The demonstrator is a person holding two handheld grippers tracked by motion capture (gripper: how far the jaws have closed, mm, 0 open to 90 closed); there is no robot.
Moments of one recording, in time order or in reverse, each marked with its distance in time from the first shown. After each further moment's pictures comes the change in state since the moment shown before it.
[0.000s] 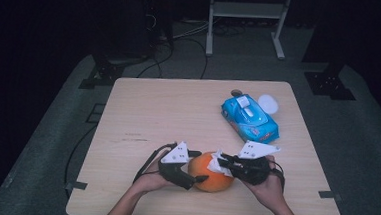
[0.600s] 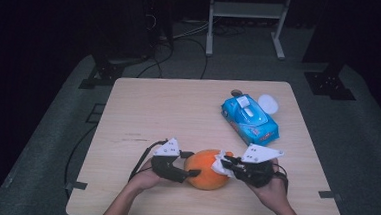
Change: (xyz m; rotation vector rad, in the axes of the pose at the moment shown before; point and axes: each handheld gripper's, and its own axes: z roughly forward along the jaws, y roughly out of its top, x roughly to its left) left arm 0.022 -0.024 -0.009 -0.006 0.000 -0.173; right arm -0.004 -0.011 -0.006 -0.005 -0.032 -0.036
